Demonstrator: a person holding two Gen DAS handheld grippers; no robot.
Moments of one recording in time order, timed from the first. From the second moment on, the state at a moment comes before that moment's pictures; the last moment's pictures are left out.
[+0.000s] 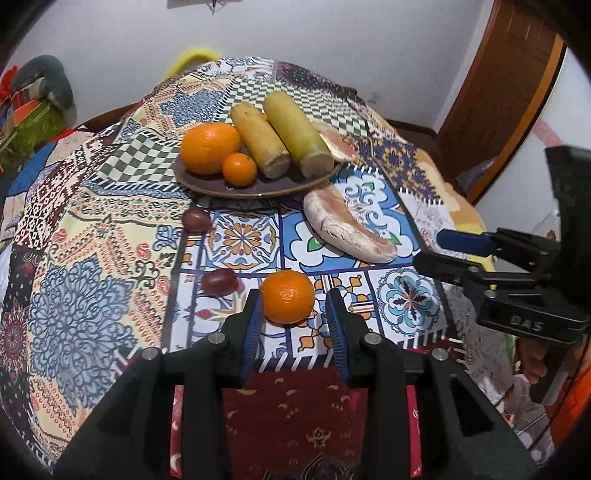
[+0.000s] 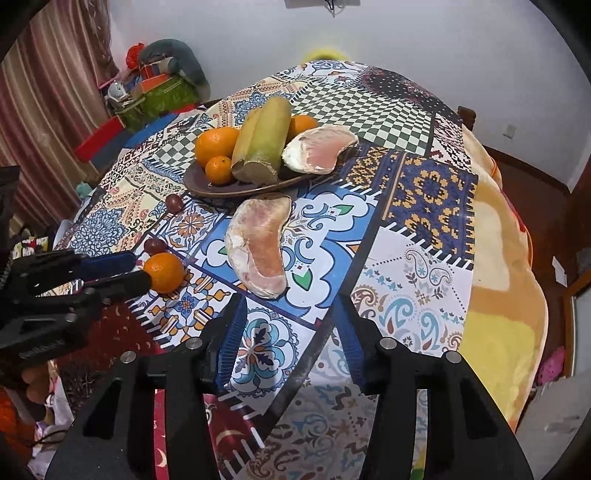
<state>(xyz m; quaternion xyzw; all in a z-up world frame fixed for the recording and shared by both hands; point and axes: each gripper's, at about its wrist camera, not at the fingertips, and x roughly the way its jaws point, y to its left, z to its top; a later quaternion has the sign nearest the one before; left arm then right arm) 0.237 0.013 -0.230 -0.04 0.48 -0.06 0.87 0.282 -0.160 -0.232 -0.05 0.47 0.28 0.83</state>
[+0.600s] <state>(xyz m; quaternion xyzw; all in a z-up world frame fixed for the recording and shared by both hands) 0.257 0.025 -0.245 -0.04 0.48 -0.04 0.88 0.304 -0.124 -0.246 -0.06 0.48 0.31 0.82</state>
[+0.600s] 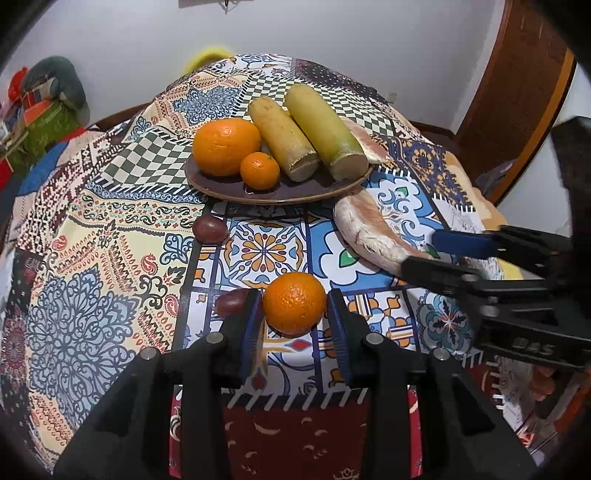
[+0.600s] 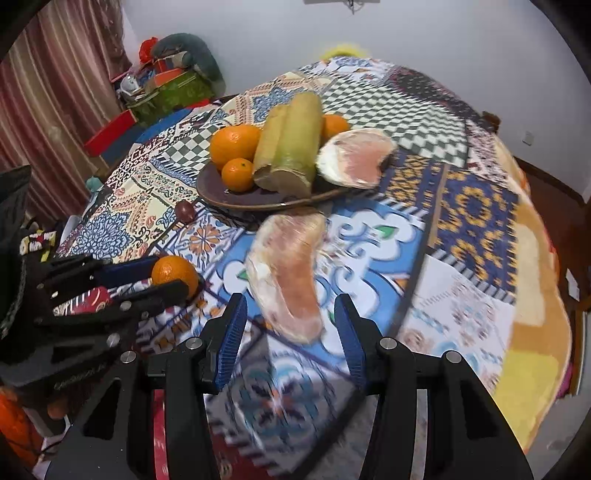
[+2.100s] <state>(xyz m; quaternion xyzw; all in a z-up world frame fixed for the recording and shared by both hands) 0.272 0.078 -0.179 -0.08 0.38 0.00 0.92 0.320 -0.093 -0.180 -0.02 0.37 0.34 0.86</state>
